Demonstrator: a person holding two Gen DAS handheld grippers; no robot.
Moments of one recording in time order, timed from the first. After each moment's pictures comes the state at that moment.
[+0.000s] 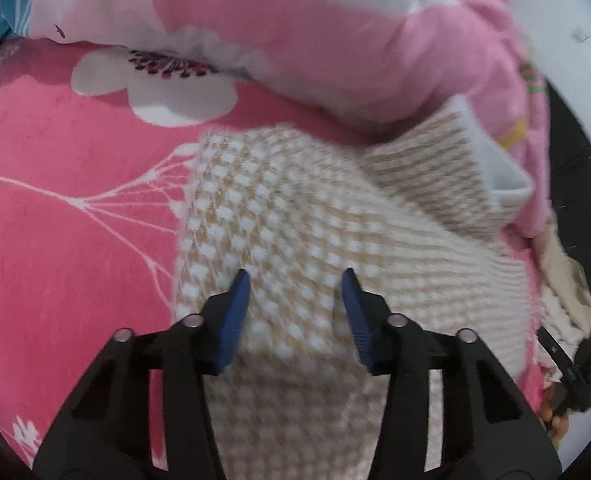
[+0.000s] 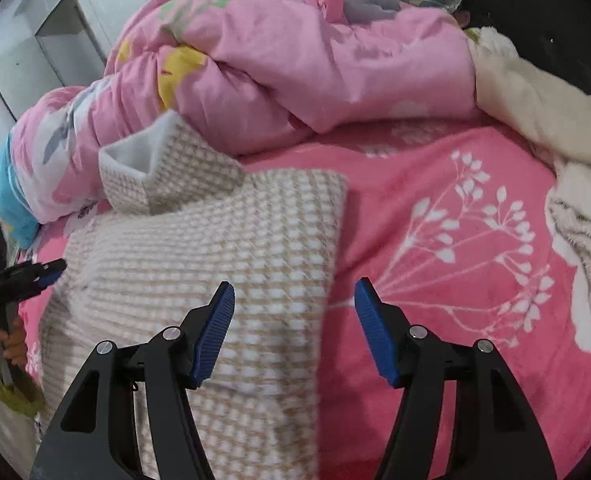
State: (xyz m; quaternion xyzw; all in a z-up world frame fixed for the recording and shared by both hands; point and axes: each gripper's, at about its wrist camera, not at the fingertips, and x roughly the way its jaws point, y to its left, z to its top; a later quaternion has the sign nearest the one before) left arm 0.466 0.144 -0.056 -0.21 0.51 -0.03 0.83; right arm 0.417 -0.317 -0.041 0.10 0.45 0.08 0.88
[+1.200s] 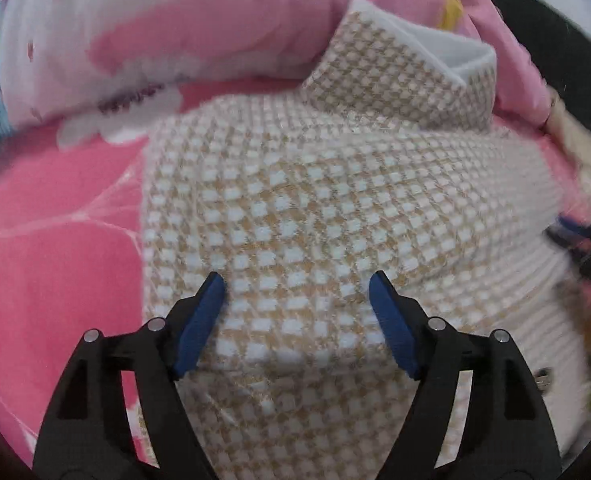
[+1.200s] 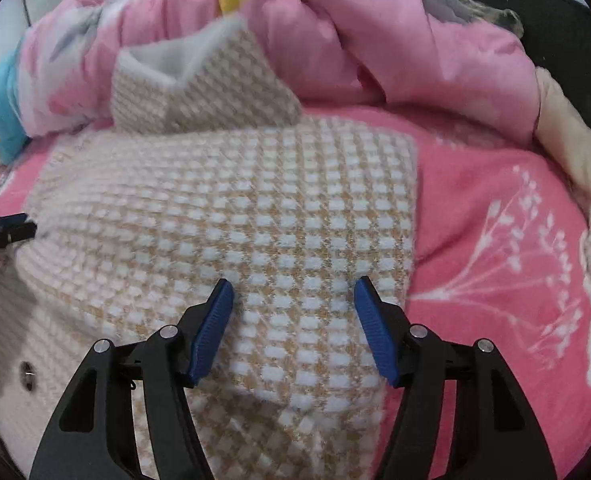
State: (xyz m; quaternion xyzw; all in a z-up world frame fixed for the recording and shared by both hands) left arm 0.420 0.065 -0.056 0.00 0.49 -0.05 0.87; right arm 0.420 -0.249 -0.061 -0.02 0.47 0.08 0.88
